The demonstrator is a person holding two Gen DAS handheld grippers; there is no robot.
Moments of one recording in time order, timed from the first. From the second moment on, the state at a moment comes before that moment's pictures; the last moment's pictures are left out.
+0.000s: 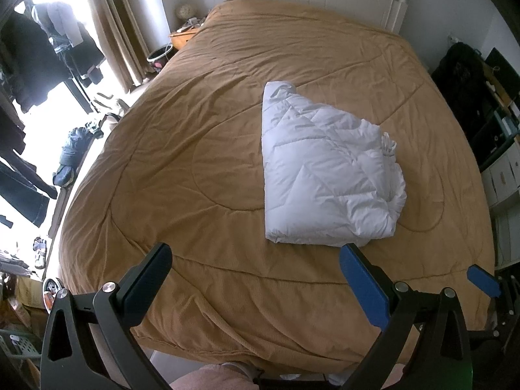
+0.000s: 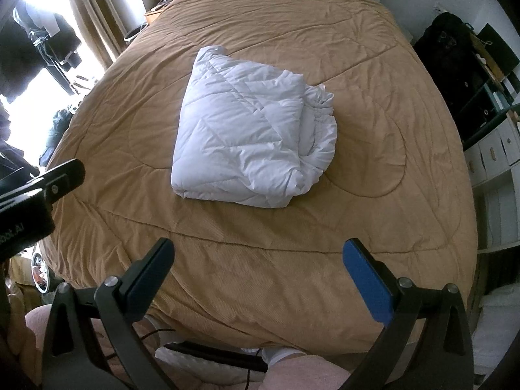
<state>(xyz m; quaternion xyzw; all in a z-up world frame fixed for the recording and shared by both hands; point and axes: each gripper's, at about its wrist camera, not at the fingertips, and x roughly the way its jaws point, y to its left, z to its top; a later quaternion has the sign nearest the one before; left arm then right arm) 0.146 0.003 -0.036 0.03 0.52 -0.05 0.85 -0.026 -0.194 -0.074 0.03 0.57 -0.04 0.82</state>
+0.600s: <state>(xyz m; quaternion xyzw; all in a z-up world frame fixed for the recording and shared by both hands) 0.154 0.005 -0.039 0.03 0.53 -0.05 0.84 -0.025 -0.194 -0.076 0.03 0.57 -0.03 0.82</state>
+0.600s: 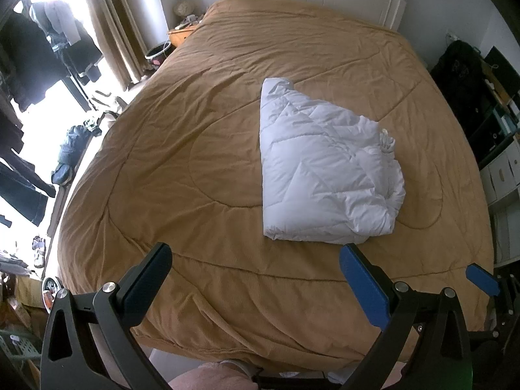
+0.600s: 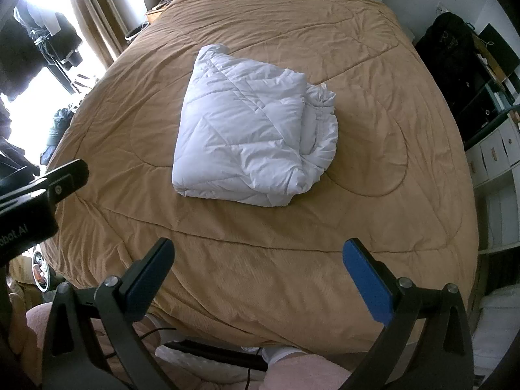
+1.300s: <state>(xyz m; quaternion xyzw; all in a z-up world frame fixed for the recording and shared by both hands) 0.153 0.005 -0.041 0.03 0.54 -0.05 0.84 -0.018 -0.201 -0.080 0.02 0.58 -0.02 0.82</state>
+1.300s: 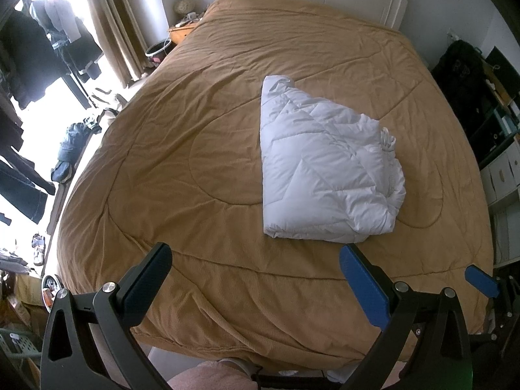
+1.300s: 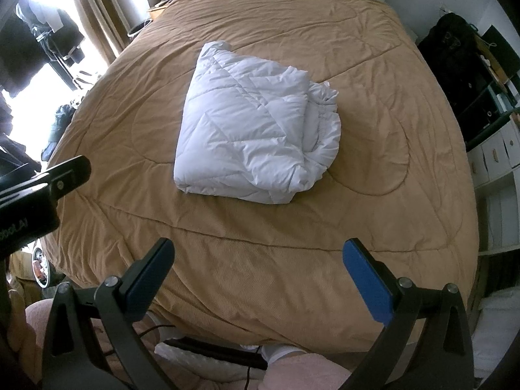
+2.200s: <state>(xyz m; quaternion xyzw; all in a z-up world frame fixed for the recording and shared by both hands) 0.155 0.006 -0.042 0.03 0.54 -0.06 0.84 -0.017 -0.200 -0.082 0.02 0.58 -0.01 0.81</state>
